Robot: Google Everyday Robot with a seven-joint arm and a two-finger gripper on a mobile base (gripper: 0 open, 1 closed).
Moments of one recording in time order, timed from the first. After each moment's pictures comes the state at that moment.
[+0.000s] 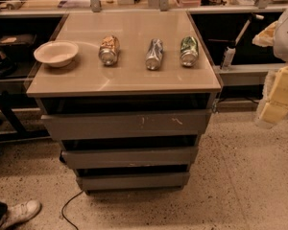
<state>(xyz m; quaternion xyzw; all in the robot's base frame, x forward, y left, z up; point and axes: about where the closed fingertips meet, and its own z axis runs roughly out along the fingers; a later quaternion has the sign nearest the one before) 0.438 -0.216 0.977 -0.60 0.78 -0.04 0.16</state>
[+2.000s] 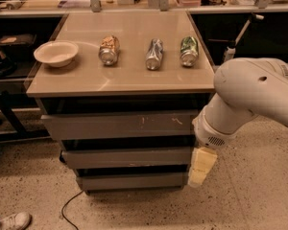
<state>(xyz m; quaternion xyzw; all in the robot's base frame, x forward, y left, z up) 0.438 -0.141 0.738 -0.62 0.78 0.07 0.09</state>
